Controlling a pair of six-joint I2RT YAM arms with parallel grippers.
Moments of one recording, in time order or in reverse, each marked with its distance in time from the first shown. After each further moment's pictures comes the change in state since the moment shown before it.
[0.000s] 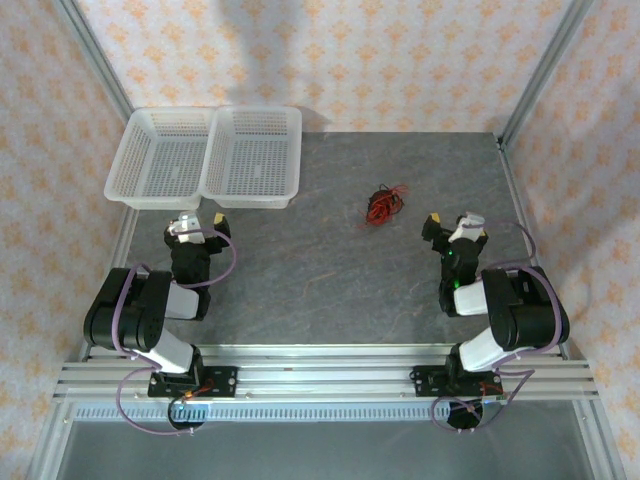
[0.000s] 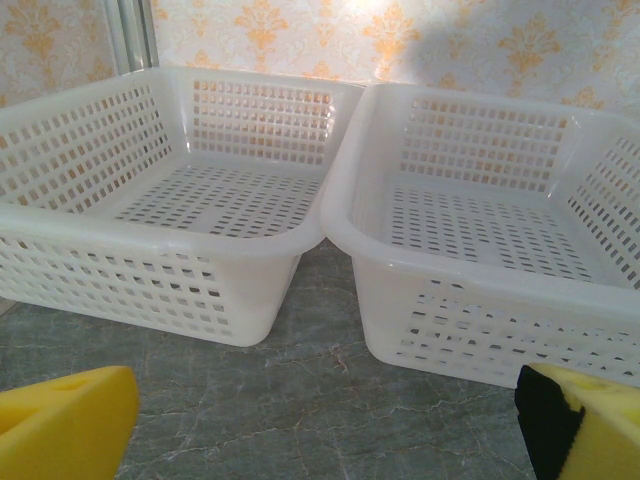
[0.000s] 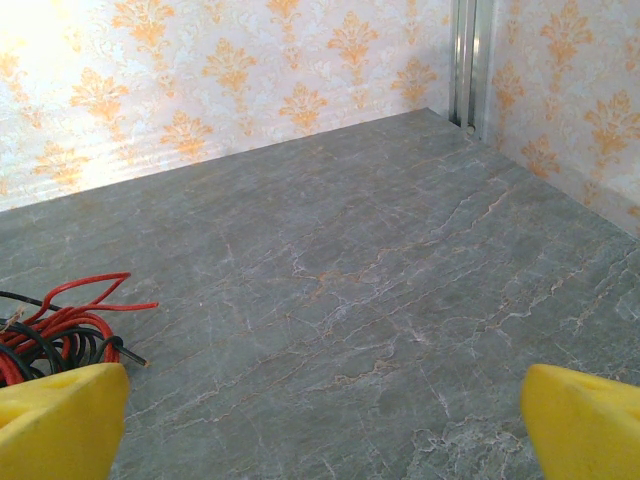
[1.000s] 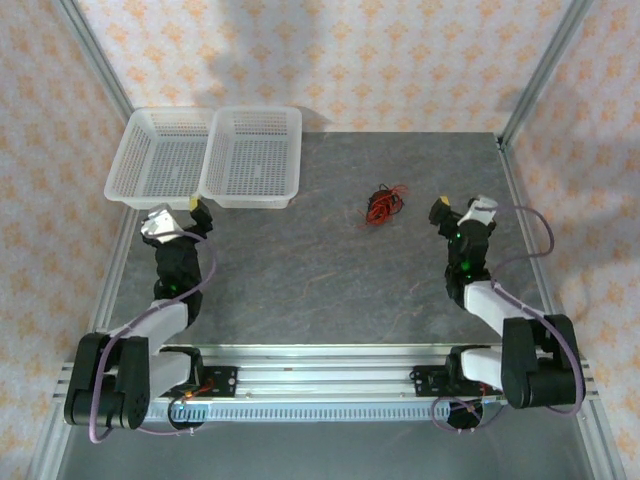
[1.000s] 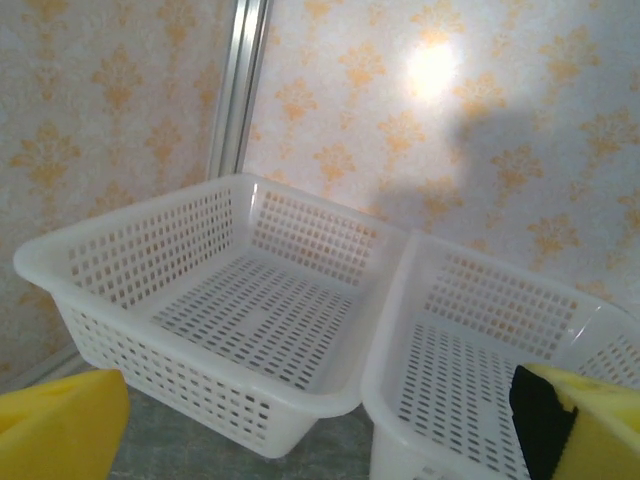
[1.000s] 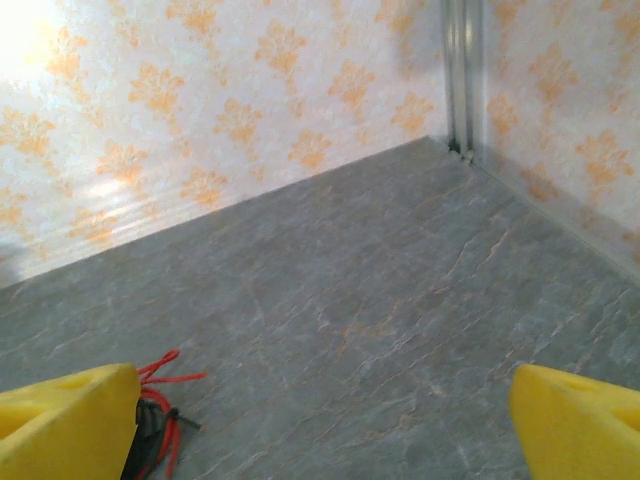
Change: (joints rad) left arm 0.000 -0.420 0.074 -0.355 -0.164 -0.167; right arm 0.000 -0.326 0.192 -0.563 -0.008 0.110
